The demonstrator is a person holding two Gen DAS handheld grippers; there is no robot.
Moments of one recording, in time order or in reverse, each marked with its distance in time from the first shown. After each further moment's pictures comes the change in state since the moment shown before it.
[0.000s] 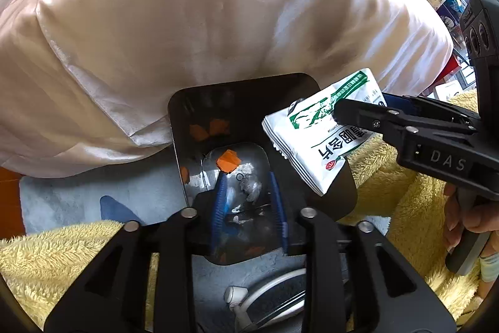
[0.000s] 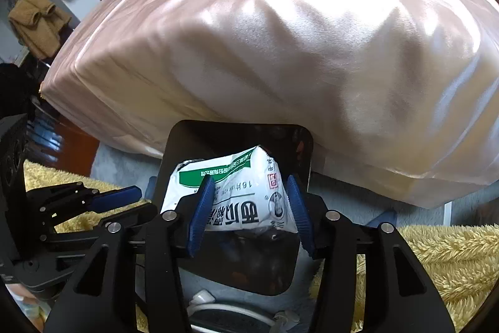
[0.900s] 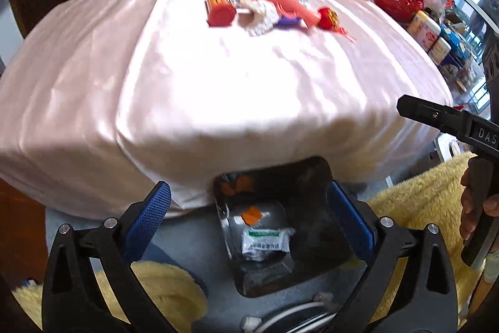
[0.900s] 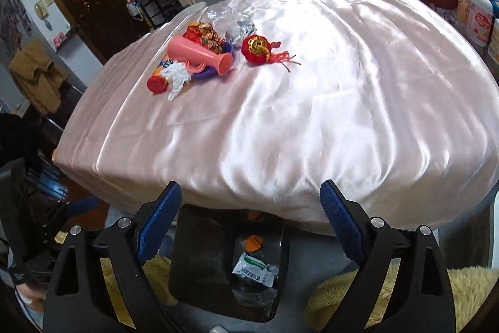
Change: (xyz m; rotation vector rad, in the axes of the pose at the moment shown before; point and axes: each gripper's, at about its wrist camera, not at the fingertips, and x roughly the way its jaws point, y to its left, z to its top) left arm -0.080 0.019 0.061 -0.020 -0.199 0.100; right arm -0.080 -0.034 0.066 0.104 -0.212 0.002
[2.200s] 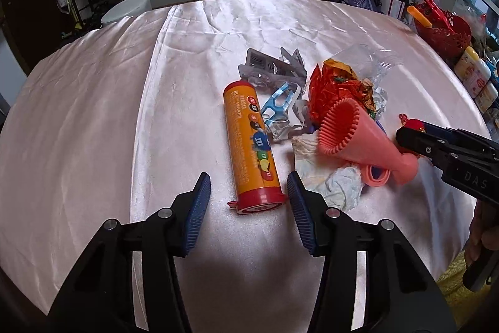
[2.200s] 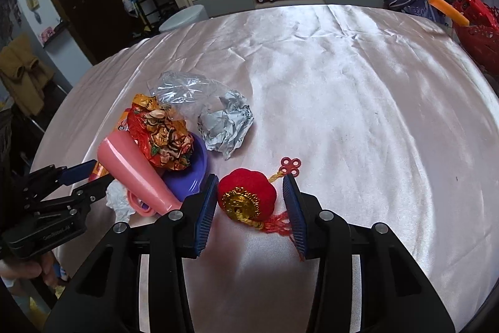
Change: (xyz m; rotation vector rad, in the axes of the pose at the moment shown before) left arm 0.090 0.029 0.178 0.047 -0.025 0.078; right arm 0.102 0.005 0.130 -0.087 -0.001 -0.041
